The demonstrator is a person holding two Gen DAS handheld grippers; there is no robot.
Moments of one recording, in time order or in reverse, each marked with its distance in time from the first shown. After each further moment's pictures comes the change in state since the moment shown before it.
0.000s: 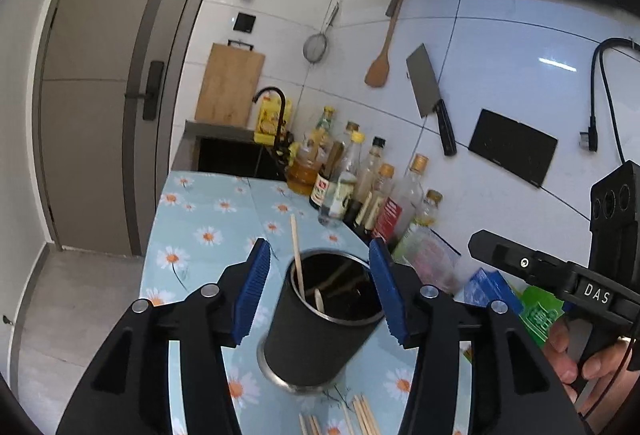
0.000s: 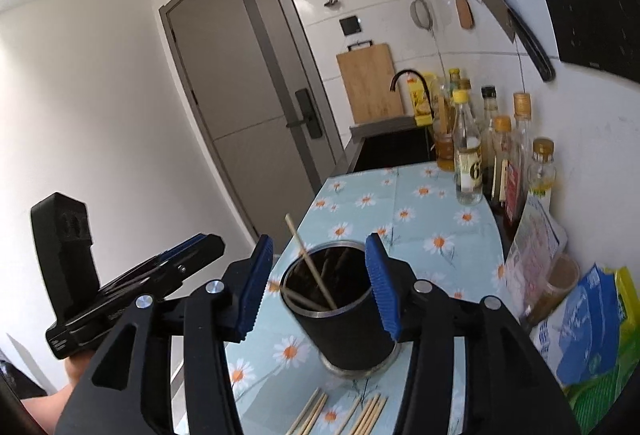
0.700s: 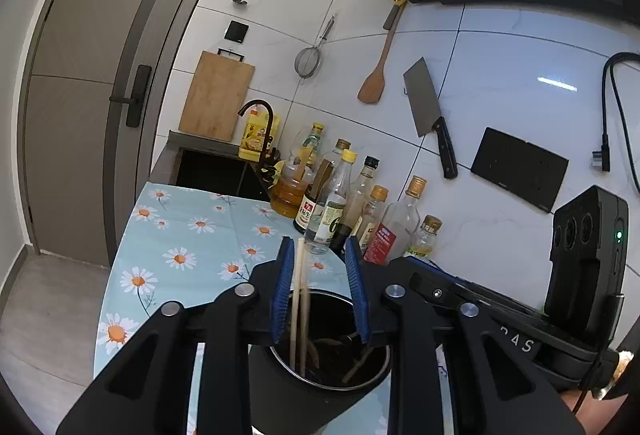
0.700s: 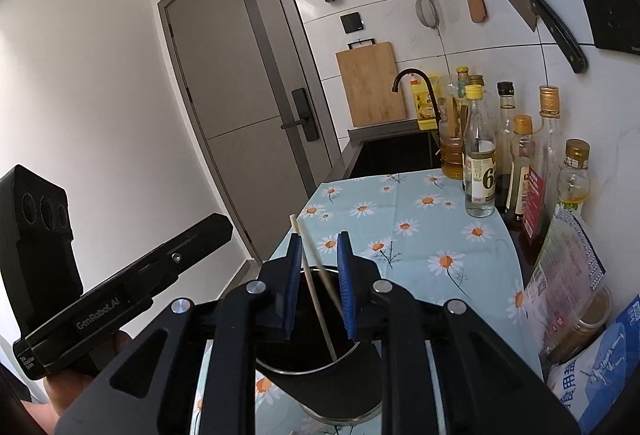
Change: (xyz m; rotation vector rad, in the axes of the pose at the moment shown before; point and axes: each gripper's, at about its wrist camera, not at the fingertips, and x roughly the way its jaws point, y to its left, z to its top) left arm 0.052 0.004 0.006 -0.038 -0.093 -0.056; right arm 0.076 -0.016 0.005 -0.032 -0.038 -0.008
